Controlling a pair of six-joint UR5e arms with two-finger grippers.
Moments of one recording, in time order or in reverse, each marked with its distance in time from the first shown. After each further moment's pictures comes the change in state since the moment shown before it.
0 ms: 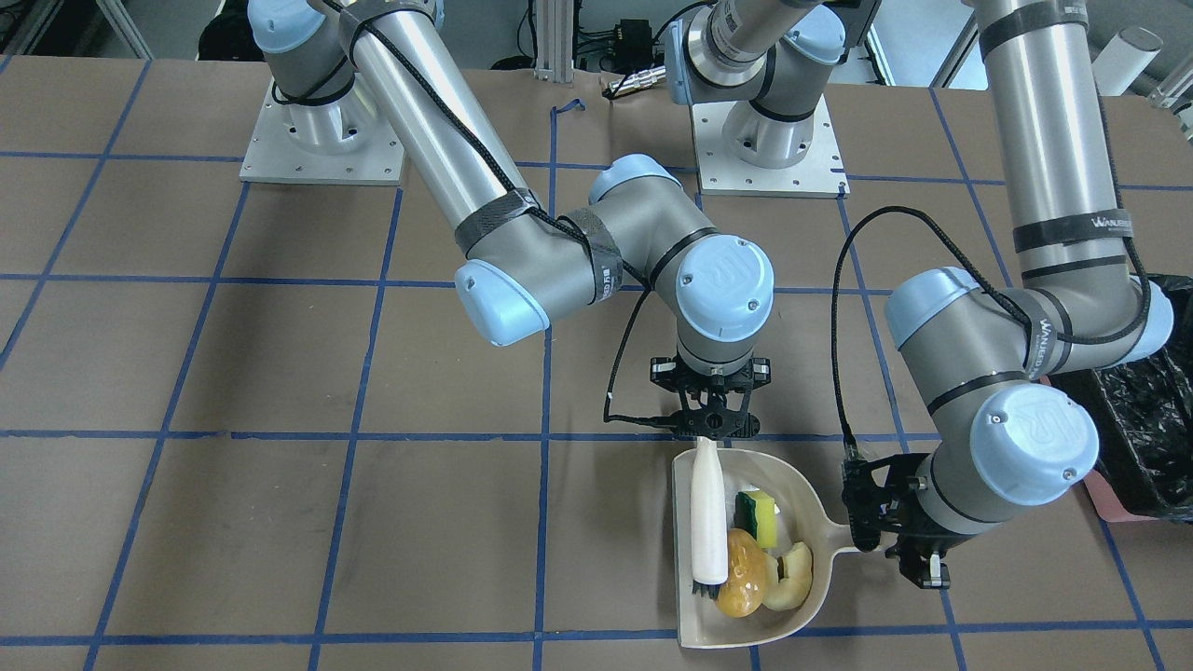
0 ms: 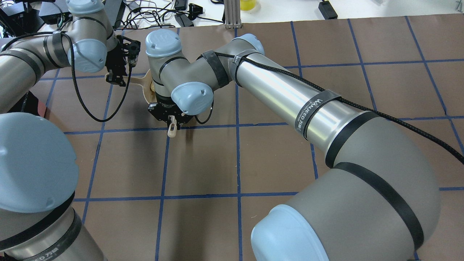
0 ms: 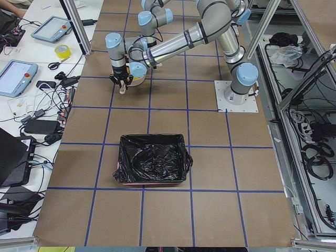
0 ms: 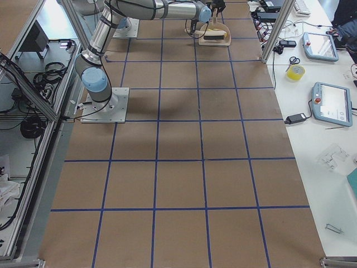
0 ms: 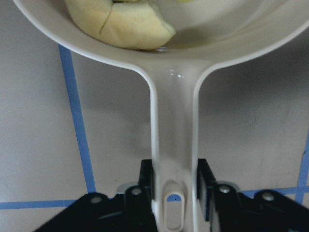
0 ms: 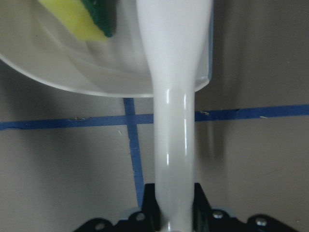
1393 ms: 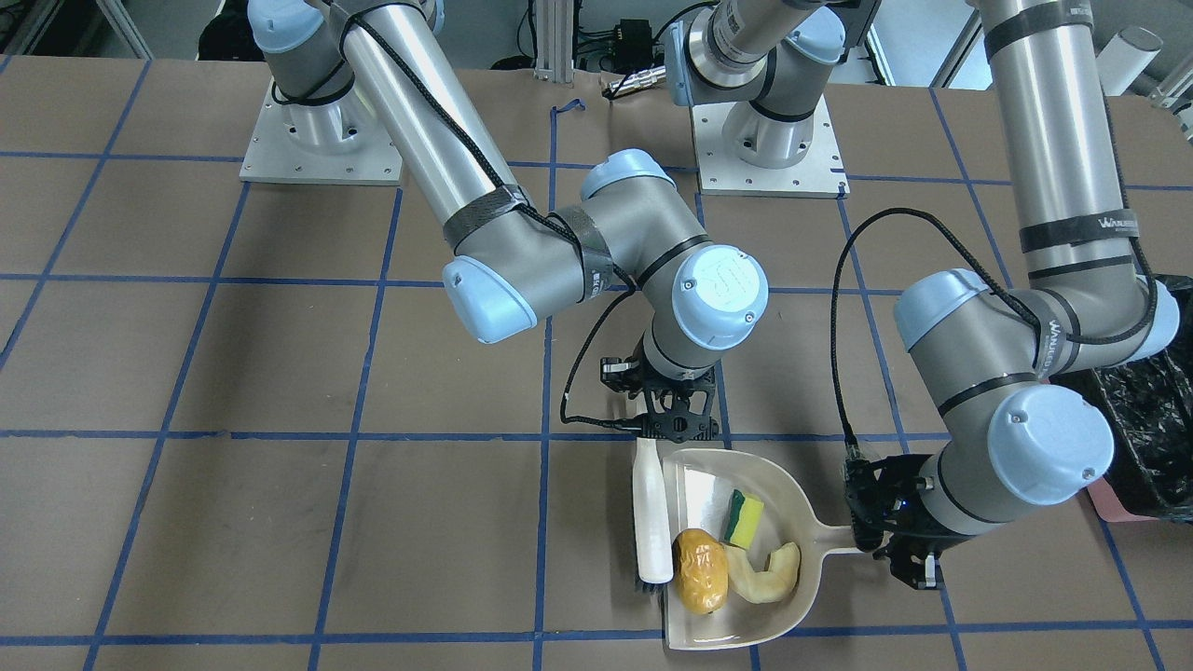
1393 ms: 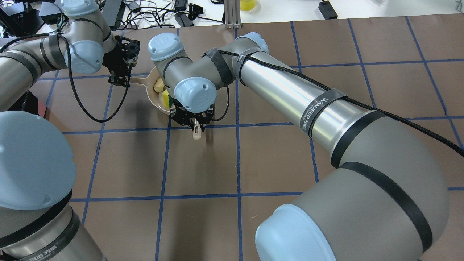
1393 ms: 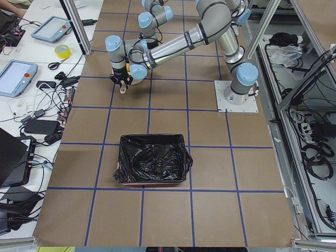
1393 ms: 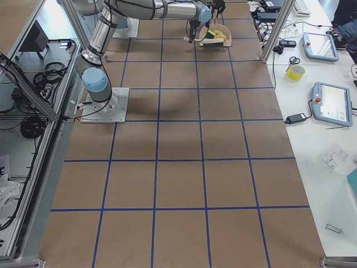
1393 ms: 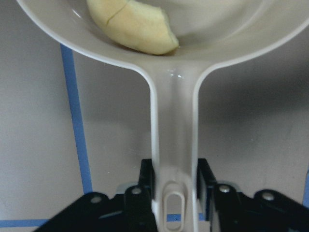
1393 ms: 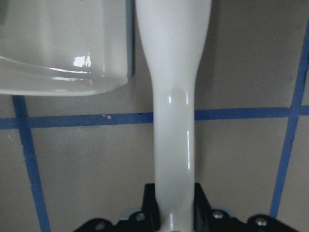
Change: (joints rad) left arm 0.017 -0.001 -0.008 0.001 -0.088 0.006; right arm -0.017 -0.014 0.016 0.136 -0.190 -0.078
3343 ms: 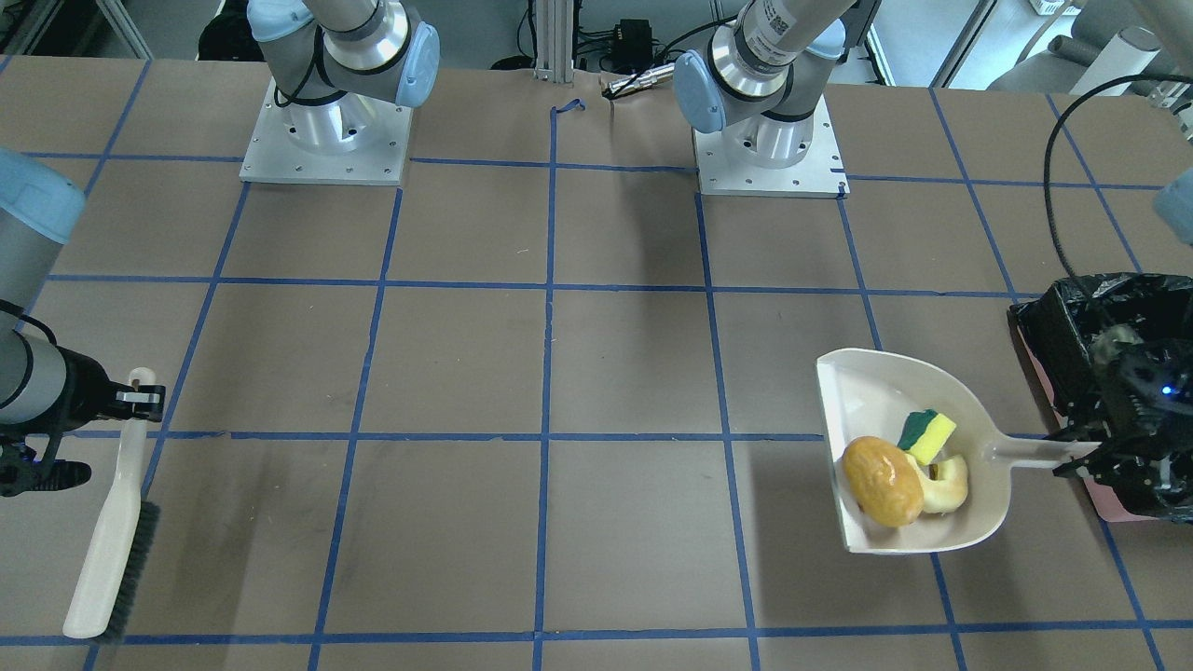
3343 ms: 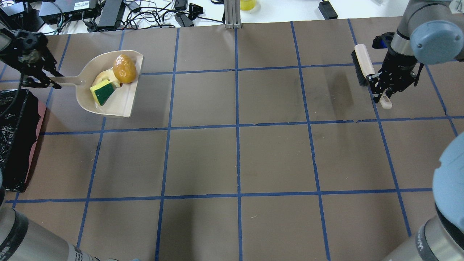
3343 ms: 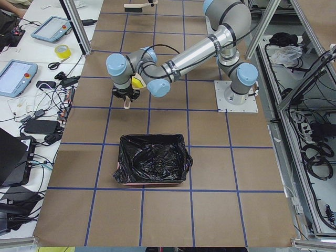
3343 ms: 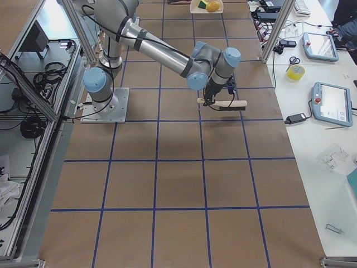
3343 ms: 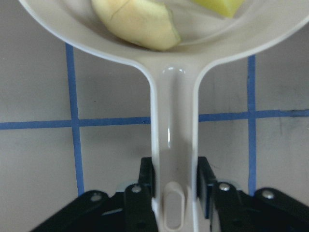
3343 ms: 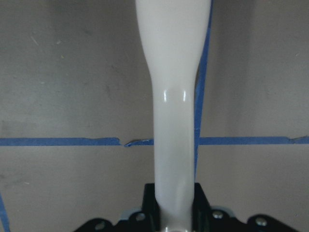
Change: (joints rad) left arm 0.395 0.161 0.042 -0.300 -0.223 0.439; right arm -0.893 -0.312 0.405 -0.070 -0.124 -0.919
